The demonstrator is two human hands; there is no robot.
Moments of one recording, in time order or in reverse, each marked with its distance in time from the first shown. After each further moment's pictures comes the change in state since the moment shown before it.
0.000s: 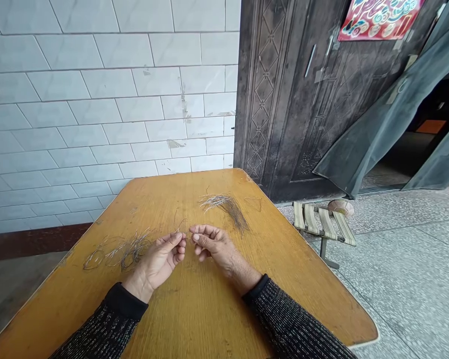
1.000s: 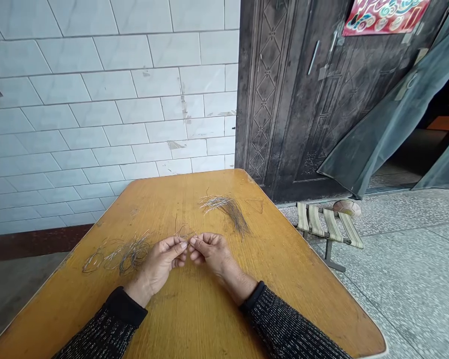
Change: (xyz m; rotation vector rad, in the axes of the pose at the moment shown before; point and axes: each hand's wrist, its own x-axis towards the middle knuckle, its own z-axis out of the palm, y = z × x) left_hand 0.000 -0.005 0.002 0.418 0.019 0.117; right_hand 0.004 0.008 0.005 -0.092 0.122 0.062
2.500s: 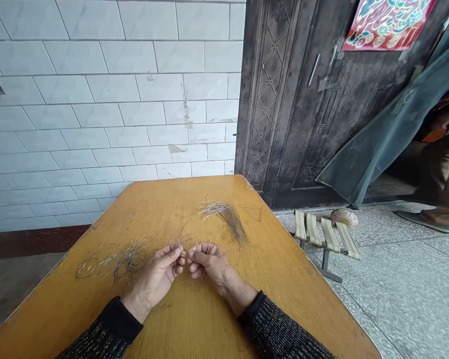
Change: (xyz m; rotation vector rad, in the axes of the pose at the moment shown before) left_hand -0.001 -0.004 0.006 -0.387 0.046 -0.071; right_hand 0.000 0.002 -0.005 0.103 -0.076 0.115
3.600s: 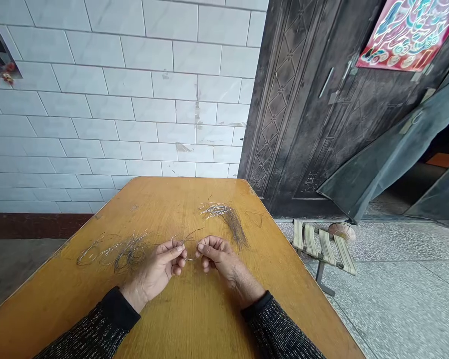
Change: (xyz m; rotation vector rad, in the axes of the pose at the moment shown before) left_hand -0.002 0.003 -0.002 0.038 -0.058 -0.020; right_hand -0.001 -0.016 -0.021 -0.117 -0.081 -0.045
